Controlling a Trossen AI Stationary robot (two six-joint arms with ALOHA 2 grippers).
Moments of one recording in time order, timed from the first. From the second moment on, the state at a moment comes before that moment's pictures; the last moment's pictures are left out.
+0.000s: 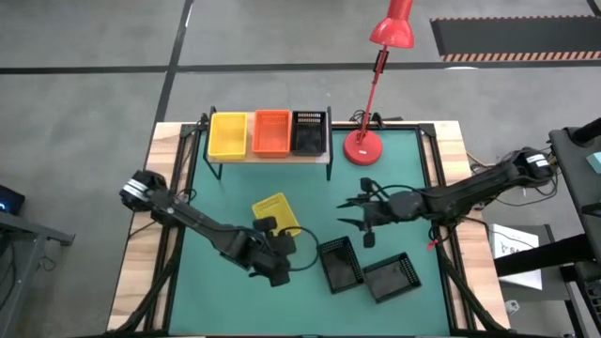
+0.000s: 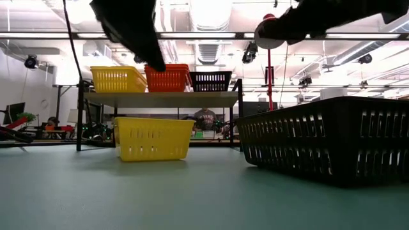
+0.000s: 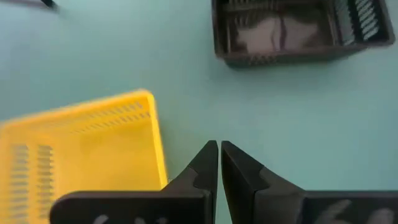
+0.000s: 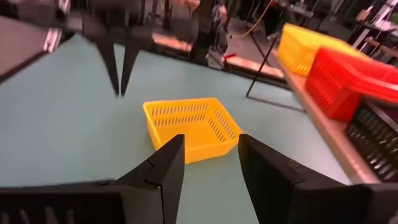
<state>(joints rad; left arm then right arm) -0.48 1.74 1.37 -0.74 -0.43 -0.65 0.25 1.15 0.57 0.30 0.27 -0.20</state>
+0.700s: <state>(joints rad) -0.35 1.77 1.21 -0.56 -0.41 -0.68 0.25 1.06 0.52 0.29 0.26 -0.18</state>
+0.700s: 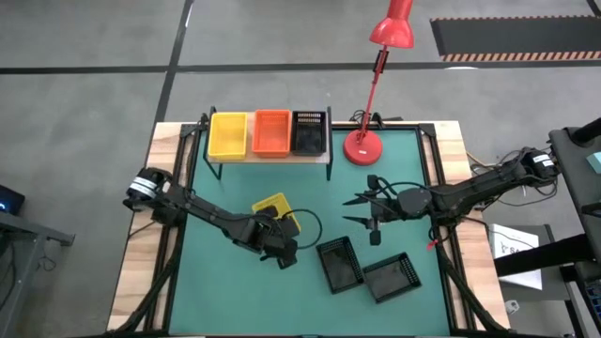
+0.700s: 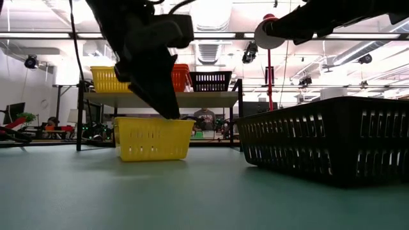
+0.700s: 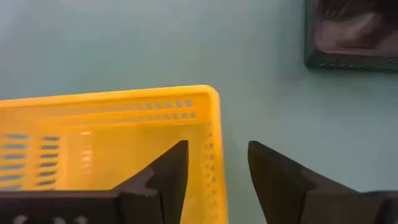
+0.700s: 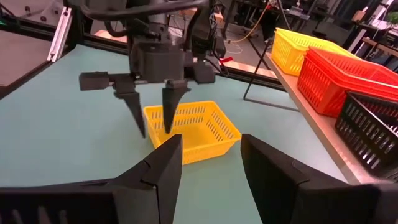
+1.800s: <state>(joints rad) -0.44 1.71 1.18 -0.48 -0.32 -0.51 0.25 1.06 0.52 0.22 0.32 -0.13</state>
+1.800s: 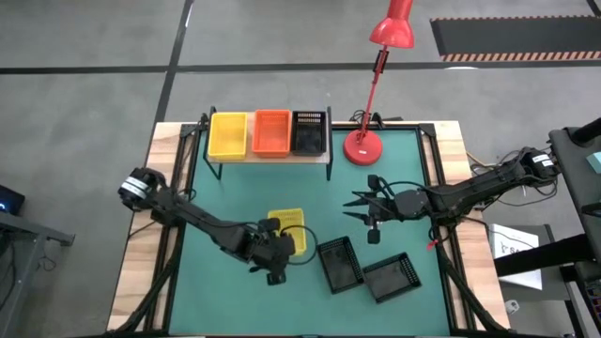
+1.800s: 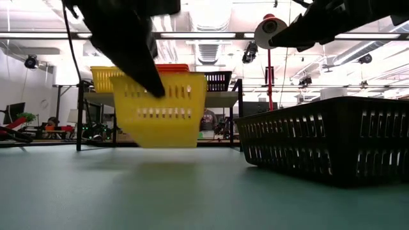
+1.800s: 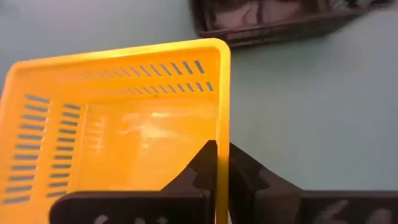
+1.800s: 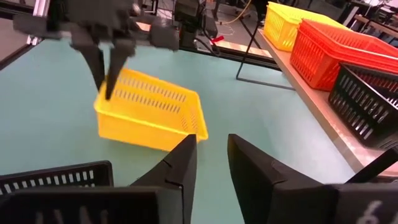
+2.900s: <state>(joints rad) -0.09 1.00 1.38 -1.21 -0.52 0.29 0.25 1.06 0.52 0.21 0.31 -0.16</state>
